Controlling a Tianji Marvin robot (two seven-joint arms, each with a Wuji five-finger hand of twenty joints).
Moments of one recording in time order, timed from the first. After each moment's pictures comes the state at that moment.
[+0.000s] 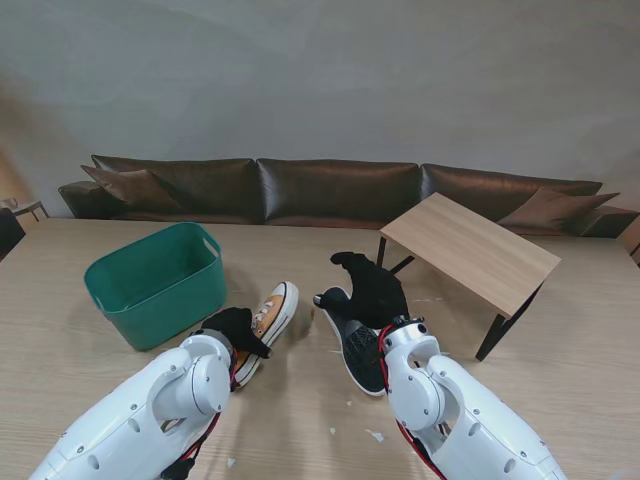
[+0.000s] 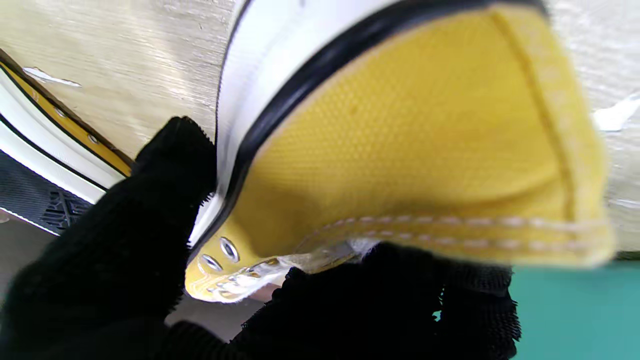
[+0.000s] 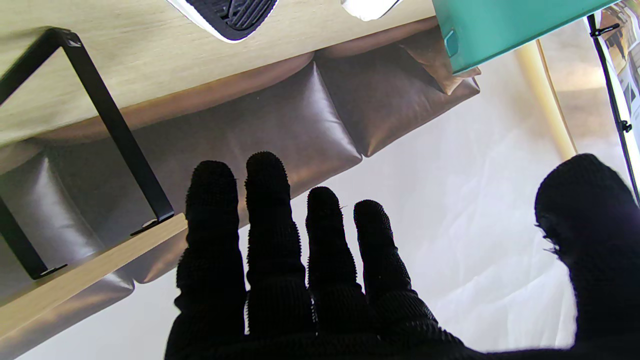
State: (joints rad) left arm 1.37 -1.08 -0.92 -1.56 0.69 0.56 -0.14; right arm -1.36 -1.19 0.92 -1.46 -0.69 0.02 -0.42; left_hand 0.67 -0.68 0.68 -0.21 0.73 0.47 0.65 0.74 1.01 0.43 0.28 0.60 1.07 0.41 0.63 0.63 0.52 0.47 1.38 0.70; right_hand 0.22 -0.47 0.79 -0.13 0.33 0.17 0.68 0.37 0.51 0.15 0.62 0.49 0.73 0.20 0.45 0.44 0.53 0.22 0.86 0.37
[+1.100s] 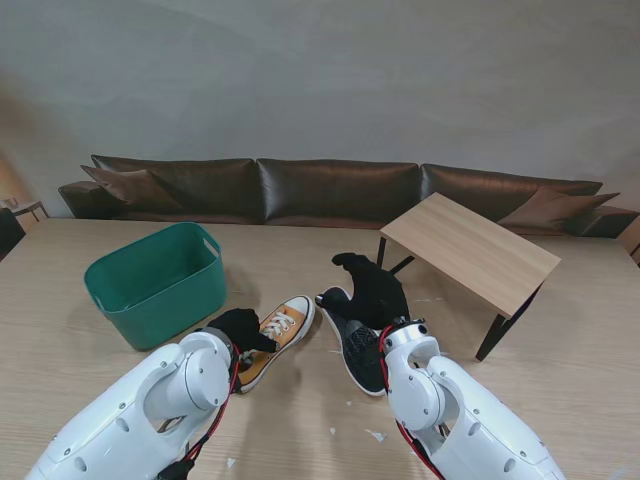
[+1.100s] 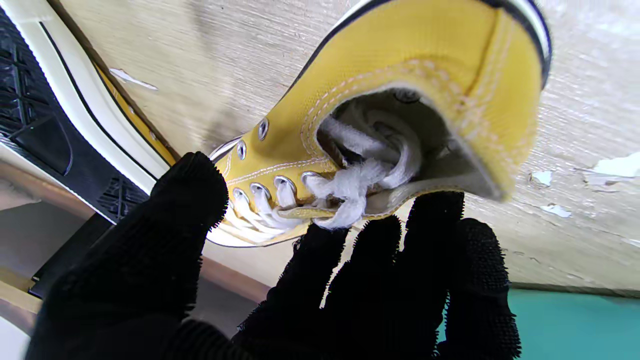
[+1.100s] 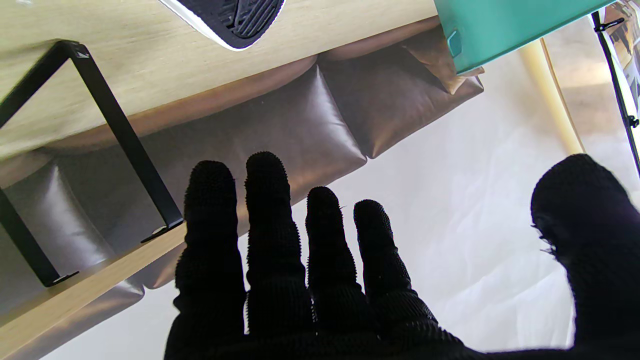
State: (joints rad) left arm 1.40 -1.08 -0.96 -1.65 0.60 0.60 -0.20; right arm -1.36 -1.19 0.92 -1.45 -0.67 0.02 -0.42; left_hand 0.69 -0.50 0.60 -0.15 0.70 0.40 0.25 0.43 0.82 0.45 0.15 0.42 0.83 0.51 0.51 0.59 0.30 0.50 1.22 0.75; right_hand 0.22 -0.47 0.81 -0.13 0.33 0.17 0.68 0.38 0.51 0.15 0.62 0.49 0.73 0.20 0.45 0.44 0.53 0.23 0.86 0.39
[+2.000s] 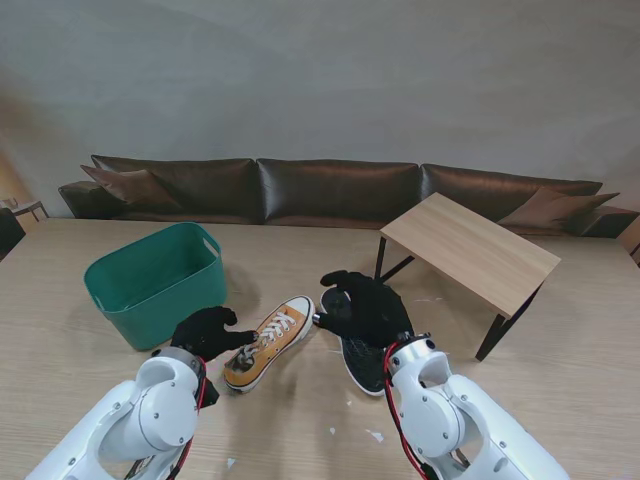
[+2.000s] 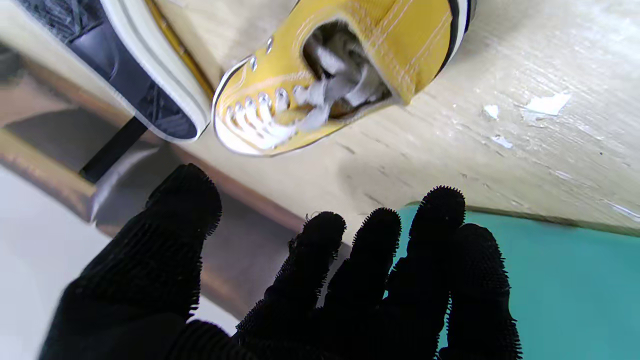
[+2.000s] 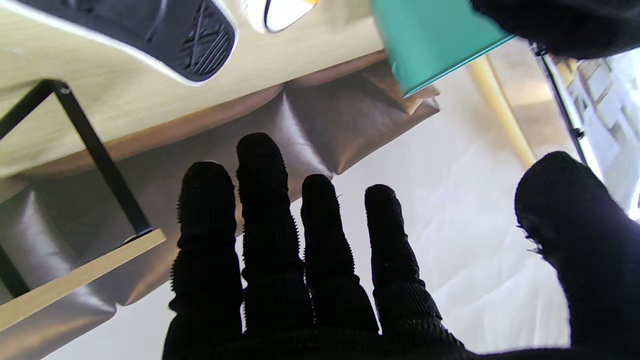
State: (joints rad) left arm 1.69 -1.11 -1.21 -1.85 0.64 0.47 -0.03; right arm -1.53 -1.15 1.01 -1.69 -0.70 0.01 -0.26; left_hand 0.71 -0.40 0.47 -0.11 0.72 0.36 0.18 0.39 0.84 0.44 0.16 0.43 0.76 0.53 0.48 0.57 0.24 0.51 1.18 0.75; right_hand 0.23 -0.50 0.90 -0.13 0.45 0.06 0.61 0.39 0.63 0.17 0.60 0.53 0.81 0.22 0.67 0.58 0.53 0.26 1.12 0.65
